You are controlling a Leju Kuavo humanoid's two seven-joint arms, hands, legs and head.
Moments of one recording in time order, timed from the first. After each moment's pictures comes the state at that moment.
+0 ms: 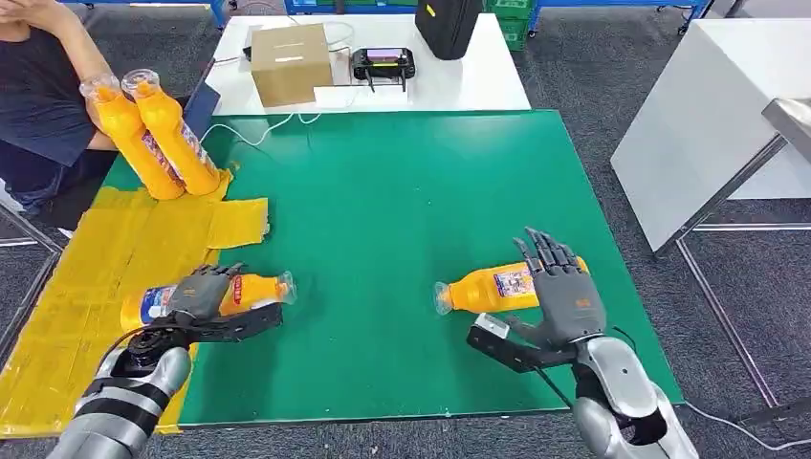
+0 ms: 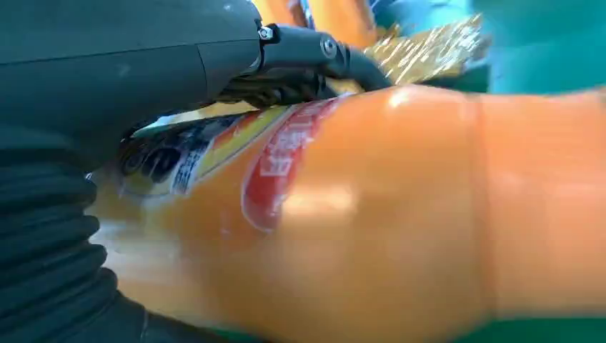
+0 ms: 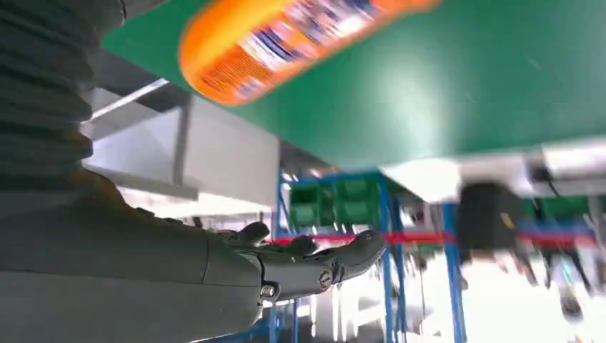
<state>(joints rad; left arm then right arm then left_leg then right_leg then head) -0.37 0.20 -0.26 -0.99 -1.24 -0.05 0.07 -0.01 -0.26 0.29 -1.74 1.13 0.04 0.17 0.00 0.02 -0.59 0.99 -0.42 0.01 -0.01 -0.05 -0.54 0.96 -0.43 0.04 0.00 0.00</state>
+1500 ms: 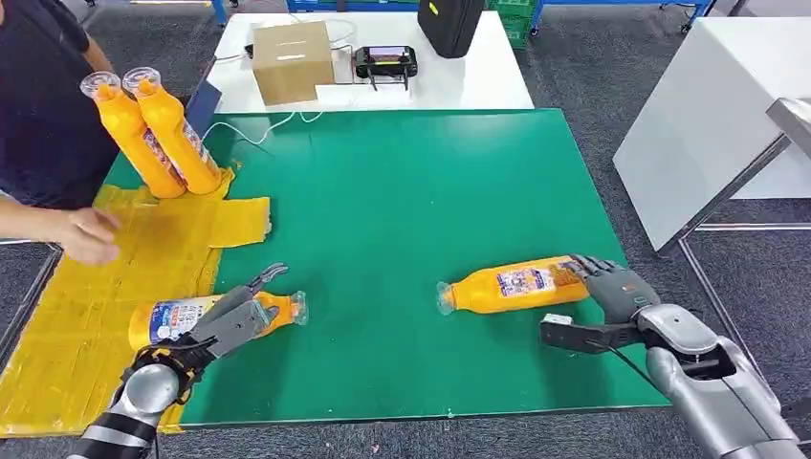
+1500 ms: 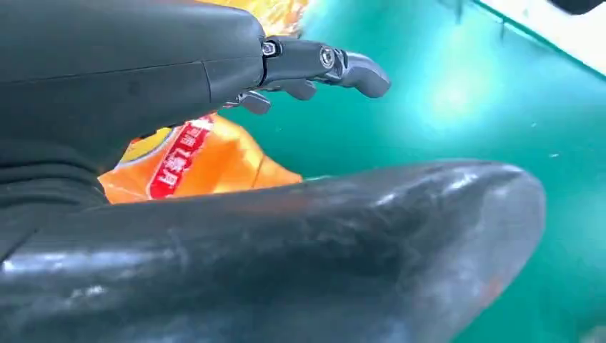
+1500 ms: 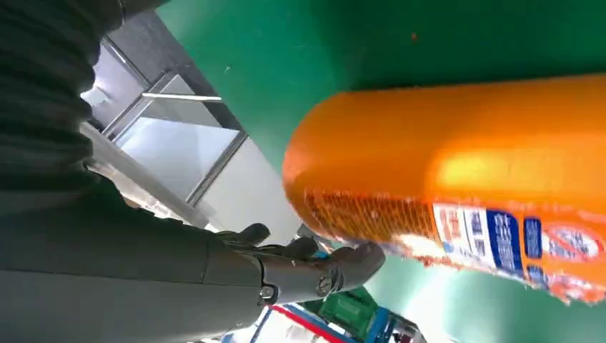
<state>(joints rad) -0.19 0.19 -0.24 -1.37 -0.49 -0.27 -0.12 -0.26 -0.55 0.37 -1.28 1.03 0.22 -0.05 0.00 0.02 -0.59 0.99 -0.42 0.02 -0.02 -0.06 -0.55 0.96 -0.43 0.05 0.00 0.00</state>
